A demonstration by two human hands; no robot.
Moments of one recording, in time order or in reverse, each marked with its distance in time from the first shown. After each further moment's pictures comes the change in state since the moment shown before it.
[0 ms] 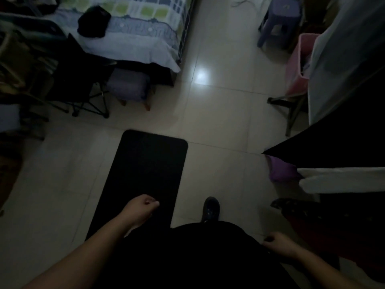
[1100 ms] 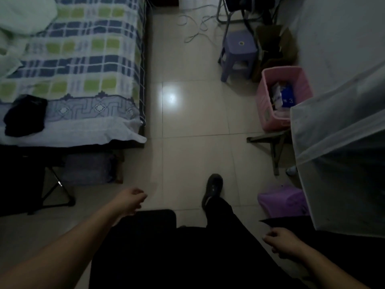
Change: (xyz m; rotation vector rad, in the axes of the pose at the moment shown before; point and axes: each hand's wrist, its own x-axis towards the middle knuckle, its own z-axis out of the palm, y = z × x) left_hand 0.265 0.485 -0.153 0.194 -0.067 0.097; right_hand 0.123 -0.195 -0.366 0.414 0.247 0.136
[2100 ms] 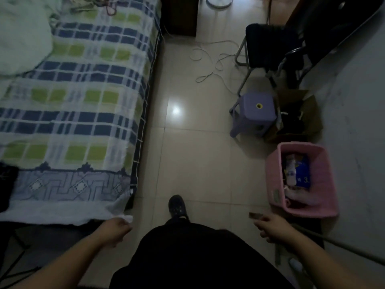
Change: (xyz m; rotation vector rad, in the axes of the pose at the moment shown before) left_hand 0.248 0.331 -0.185 0.203 -0.057 -0.139; right_hand 0.218 -0.456 -0.347 0.058 -0.010 -0.049
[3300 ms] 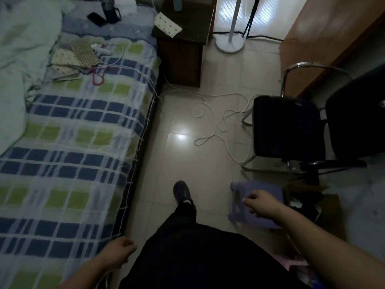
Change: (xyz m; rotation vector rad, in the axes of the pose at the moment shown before) left_hand 0.223 0.460 -0.272 -0.058 -0.010 -0.058; right_hand 0.297 -0.546 -0.369 -0.335 -0.012 -0.280
